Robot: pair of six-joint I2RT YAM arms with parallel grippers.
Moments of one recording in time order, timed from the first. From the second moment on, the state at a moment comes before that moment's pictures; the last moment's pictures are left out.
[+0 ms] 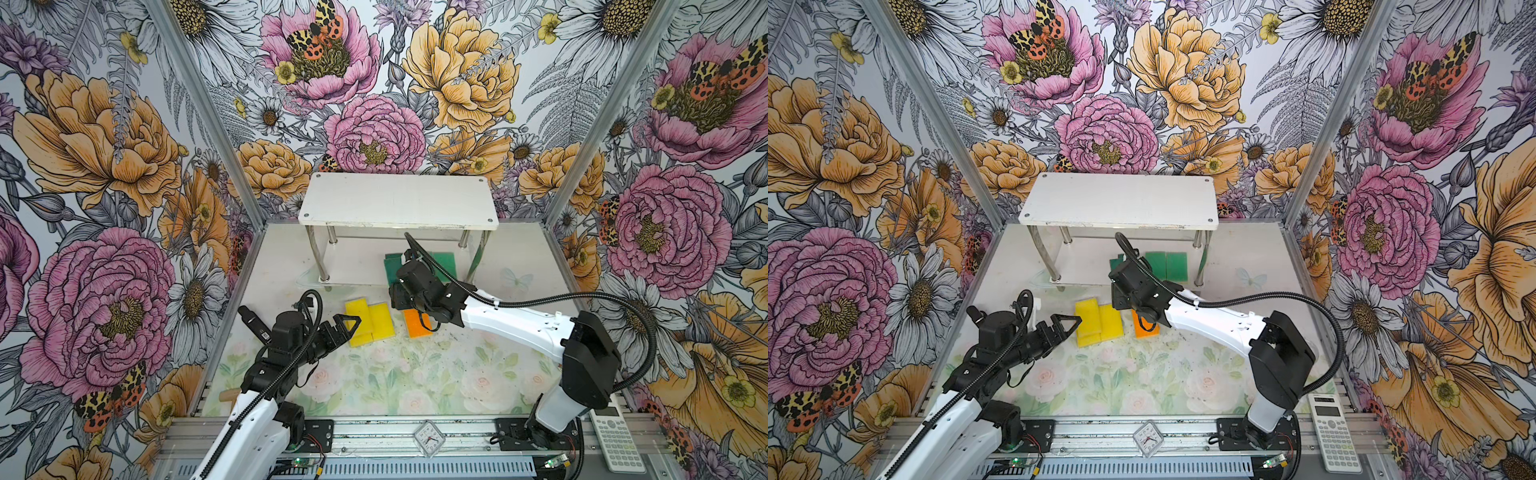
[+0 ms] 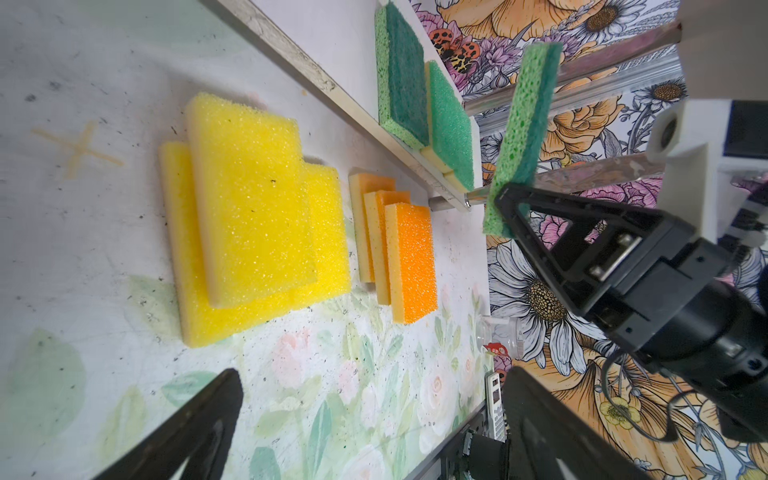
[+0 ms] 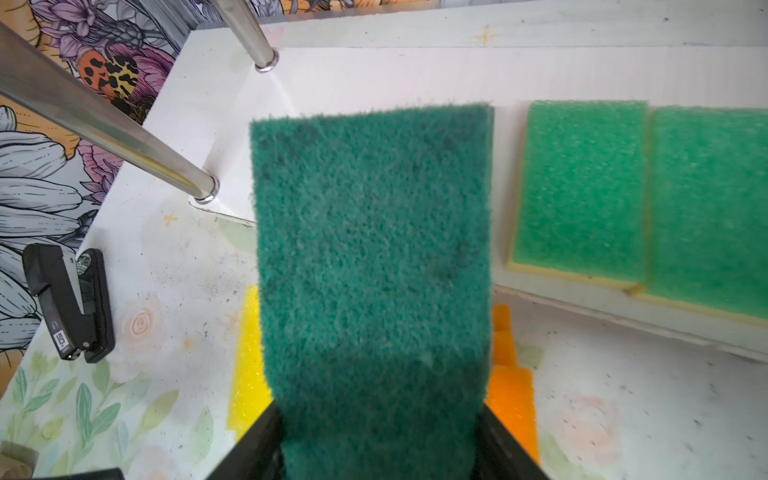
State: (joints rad) left arm -0.23 0.59 0.39 -0.35 0.46 -0.87; right arm 0.90 1.71 1.35 -0.43 0.27 0.63
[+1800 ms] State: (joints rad) left arm -0.19 0.57 0.39 -0.37 0.47 -0.83; right arm 0.94 2.27 1.92 -0.40 0.48 0.75
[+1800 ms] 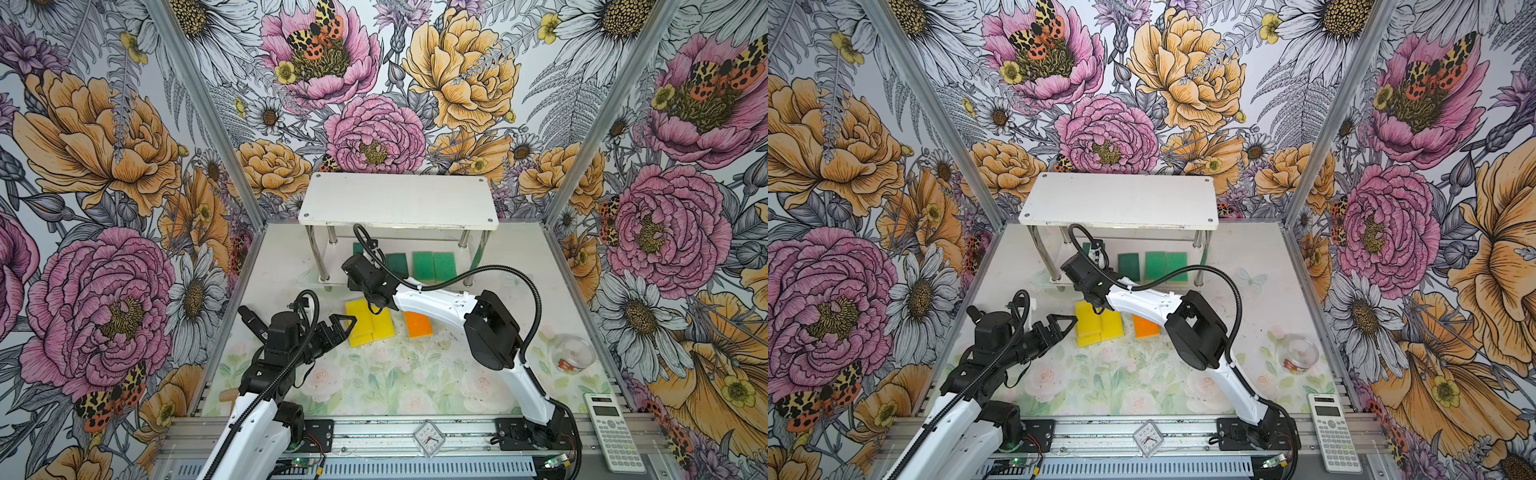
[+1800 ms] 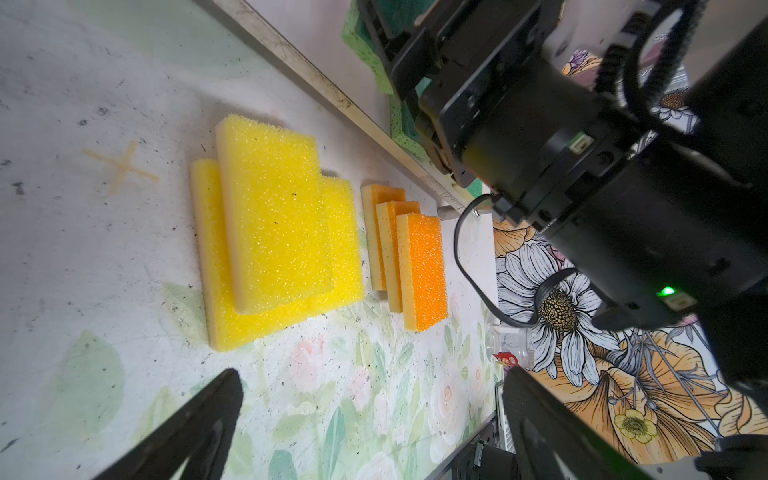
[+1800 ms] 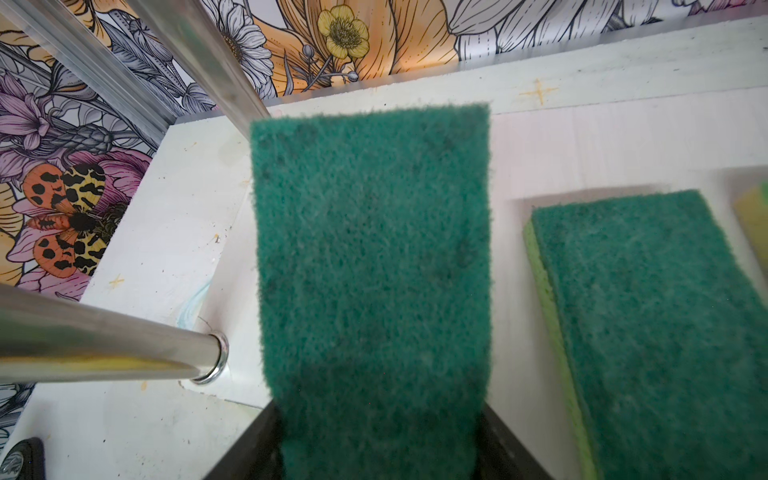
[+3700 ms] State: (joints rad) left arm -0.19 0.58 0.39 -0.37 0.47 -0.83; right arm 0.91 2.38 2.00 -0.40 0.48 0.74
